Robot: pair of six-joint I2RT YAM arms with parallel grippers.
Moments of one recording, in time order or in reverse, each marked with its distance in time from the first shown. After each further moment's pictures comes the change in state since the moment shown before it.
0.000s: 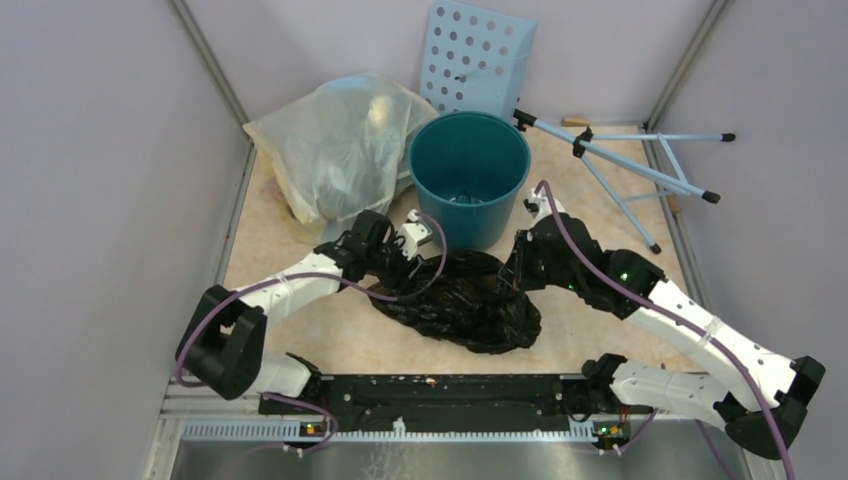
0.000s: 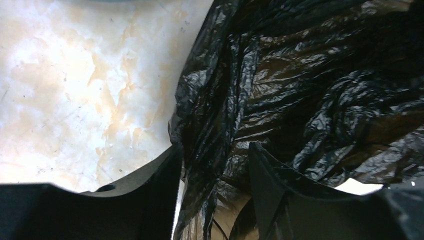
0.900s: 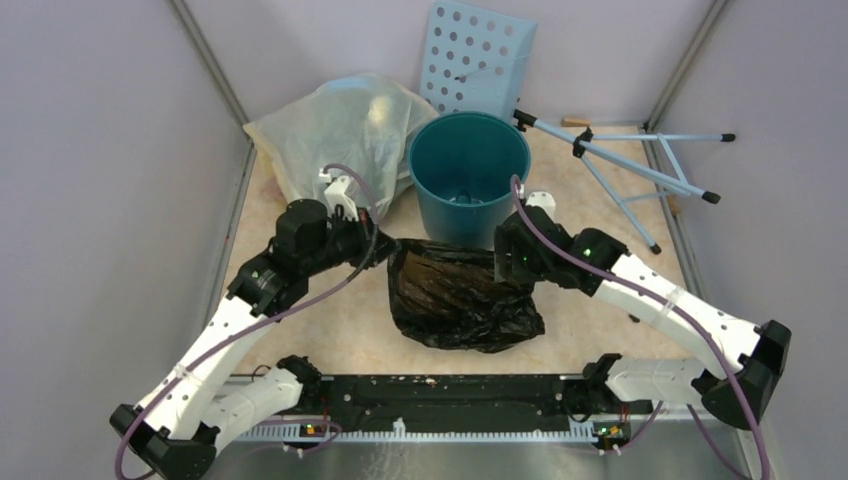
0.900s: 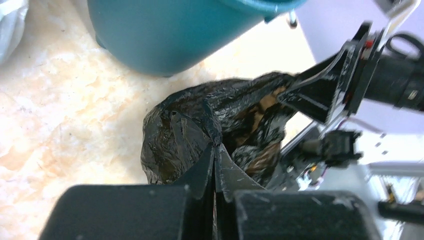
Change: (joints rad) left arm 0.000 -0.484 0.201 -0.245 -0.111 -0.716; right arm 0.007 0.175 0.061 -0.146 0.222 -0.001
